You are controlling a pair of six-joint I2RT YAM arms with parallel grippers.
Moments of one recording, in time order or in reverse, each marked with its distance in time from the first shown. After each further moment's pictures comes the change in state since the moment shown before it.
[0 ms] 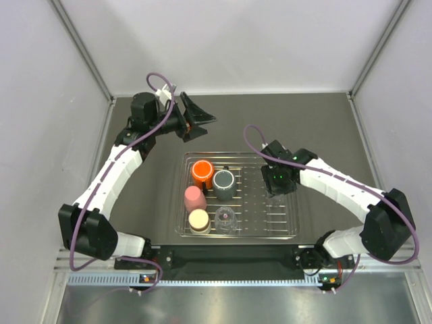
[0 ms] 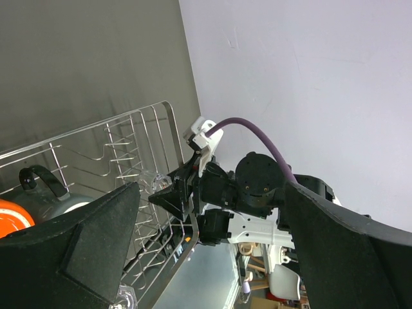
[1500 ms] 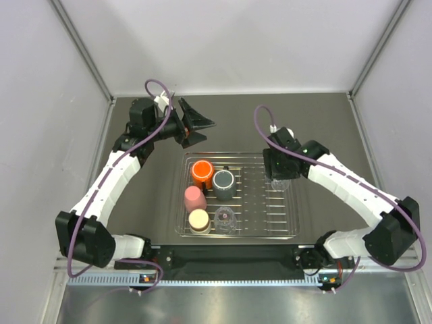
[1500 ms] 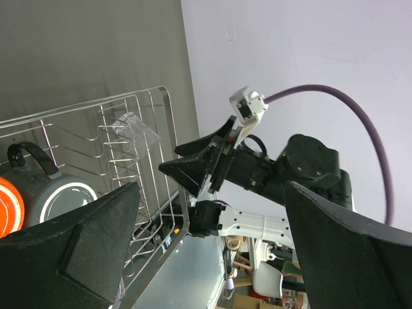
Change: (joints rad) left arm 0.000 -0.057 -0.064 -0.010 0.004 -0.055; right arm -0.023 -0.043 0.158 -0.028 0.076 0.049
